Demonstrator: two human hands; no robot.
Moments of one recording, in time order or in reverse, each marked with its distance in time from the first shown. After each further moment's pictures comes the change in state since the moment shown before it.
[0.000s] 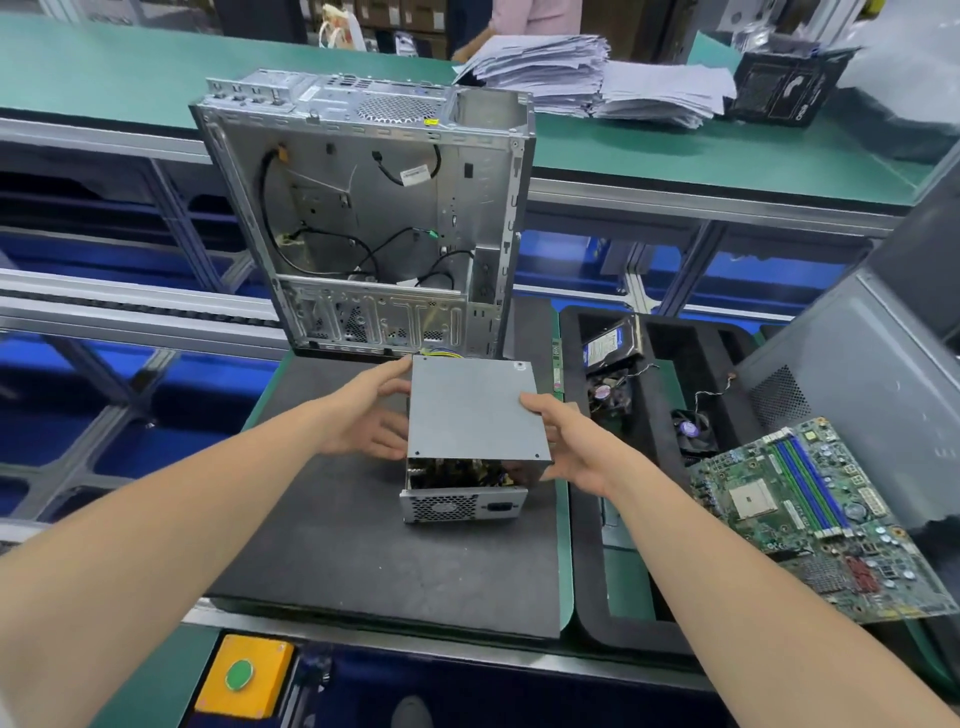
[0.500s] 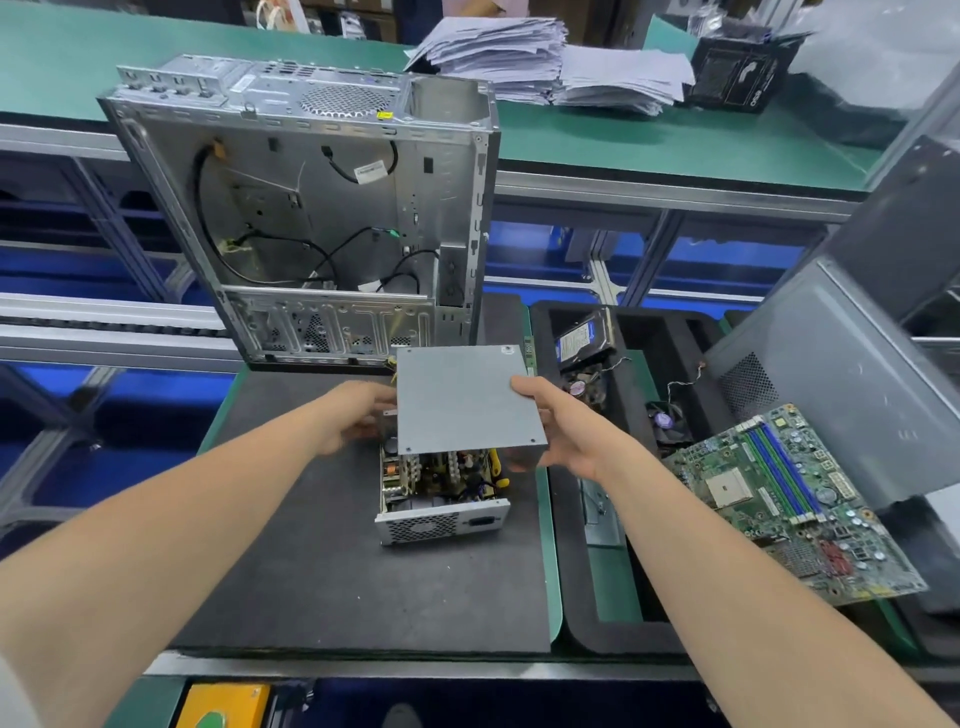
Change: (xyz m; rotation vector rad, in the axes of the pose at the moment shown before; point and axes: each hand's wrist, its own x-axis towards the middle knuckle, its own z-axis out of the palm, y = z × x) left_hand 0.052 0.015 0.007 0.071 0.328 0.051; right_hand 0.004 -0.023 -0.015 0.005 0.068 -0.020
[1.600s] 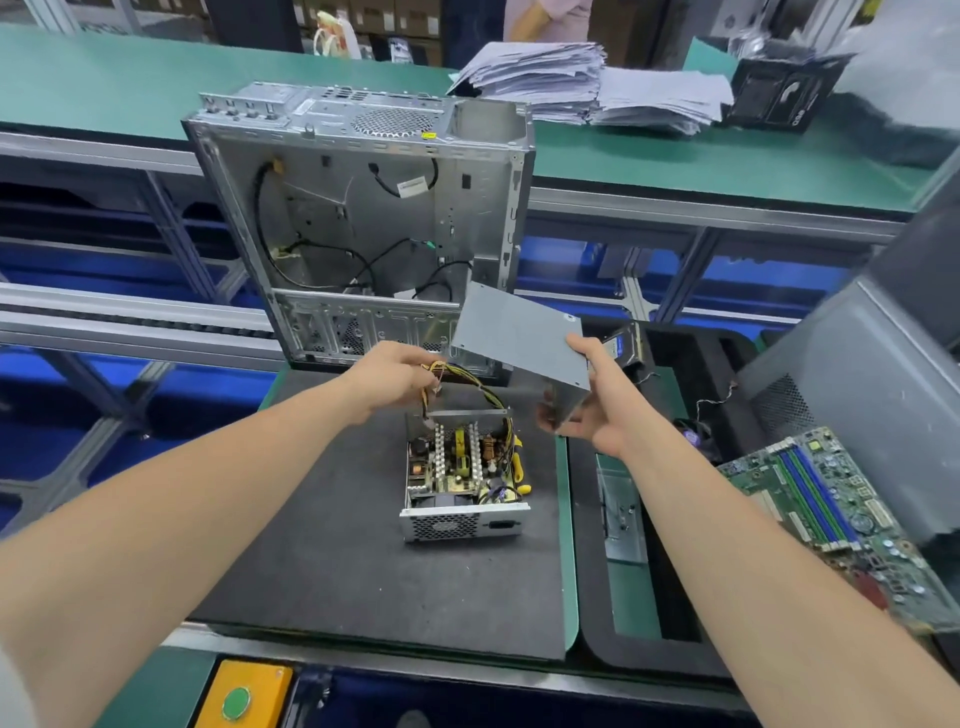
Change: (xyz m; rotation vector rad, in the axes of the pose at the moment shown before) left_hand -0.042 0.041 -0.003 0.269 0.051 0.360; right_hand -0.002 -0.040 0.001 0.246 0.129 -0.068
